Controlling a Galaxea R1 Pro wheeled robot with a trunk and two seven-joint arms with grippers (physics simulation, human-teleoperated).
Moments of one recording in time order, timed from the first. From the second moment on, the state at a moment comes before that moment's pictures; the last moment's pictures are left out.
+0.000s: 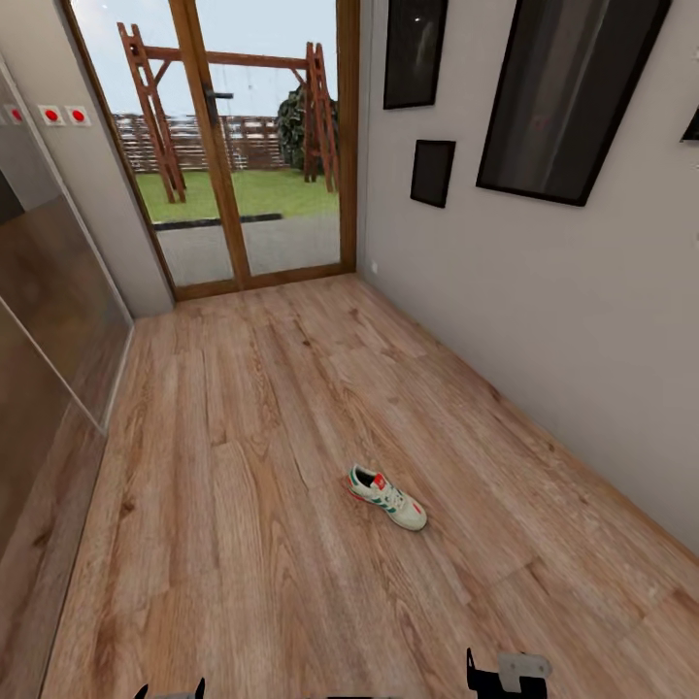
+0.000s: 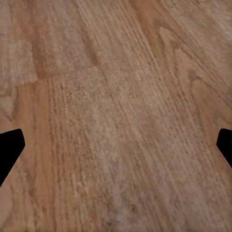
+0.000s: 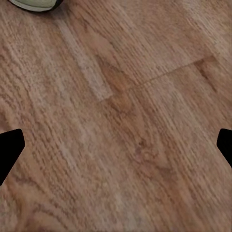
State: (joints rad) left arm -0.23 0.06 0.54 -0.21 -0.30 -0.75 -0.18; right arm -0.40 0.00 0.05 -0.03 0.04 -0.64 -0.25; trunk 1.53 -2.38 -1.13
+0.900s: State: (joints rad) left arm -0.23 0.06 0.54 -0.21 -0.30 -0.75 -0.18; right arm -0.40 0.00 0.05 -0.03 0.04 -0.64 -0.25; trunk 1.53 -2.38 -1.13
